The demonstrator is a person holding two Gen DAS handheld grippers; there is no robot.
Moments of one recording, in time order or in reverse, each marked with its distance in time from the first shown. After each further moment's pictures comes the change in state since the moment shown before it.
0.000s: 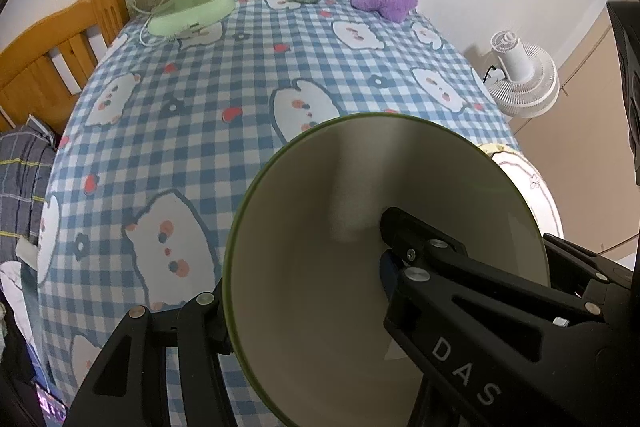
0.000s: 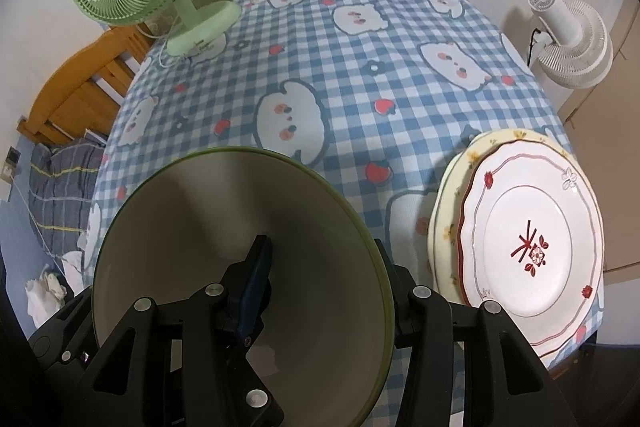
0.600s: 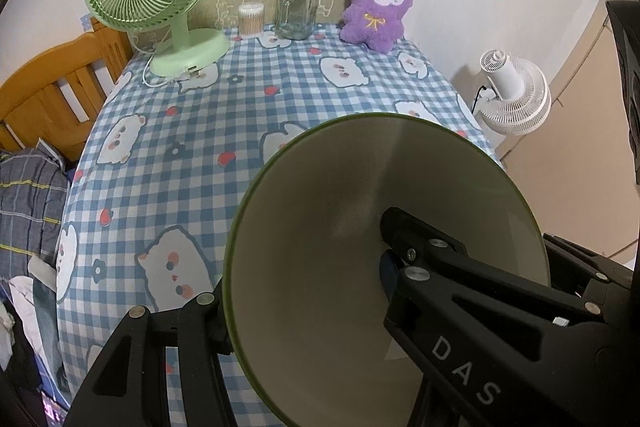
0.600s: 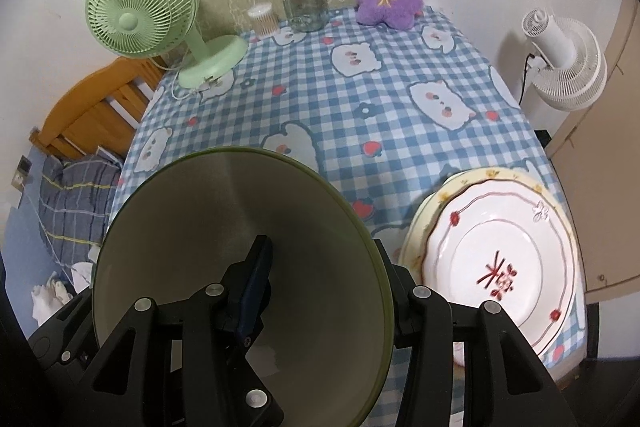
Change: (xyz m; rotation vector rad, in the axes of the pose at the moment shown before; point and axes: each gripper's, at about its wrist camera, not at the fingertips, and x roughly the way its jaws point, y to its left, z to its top) left arm -0.030 -0.032 0.018 0.012 -0.081 0.031; right arm -0.041 -0.020 0.018 -0.021 -0.078 0.031
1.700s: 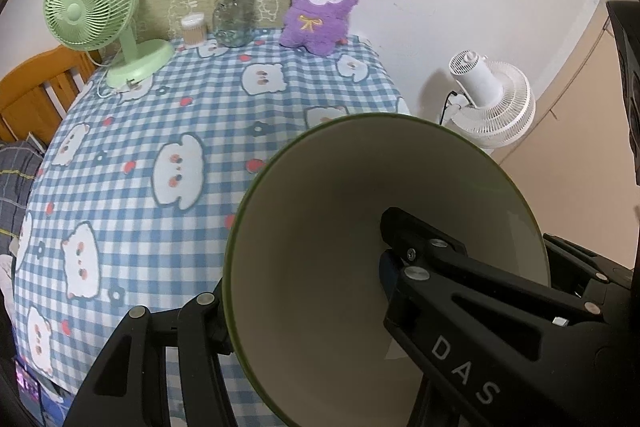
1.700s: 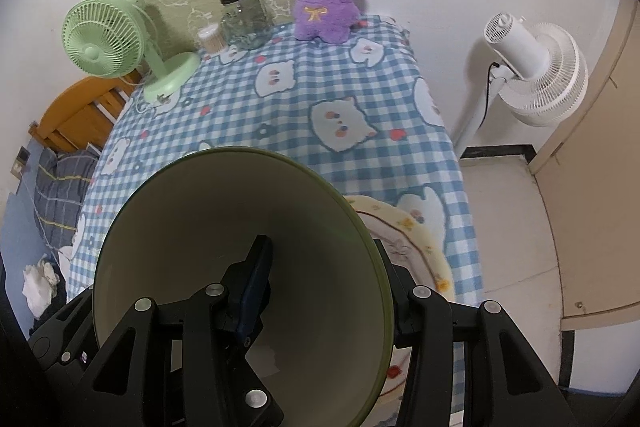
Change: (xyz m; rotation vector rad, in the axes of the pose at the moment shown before) left arm 0.024 -0.151 0.013 -0.052 -0.016 0.003; right arm -0.031 -0.151 0.020 -0.048 0.001 -0.003
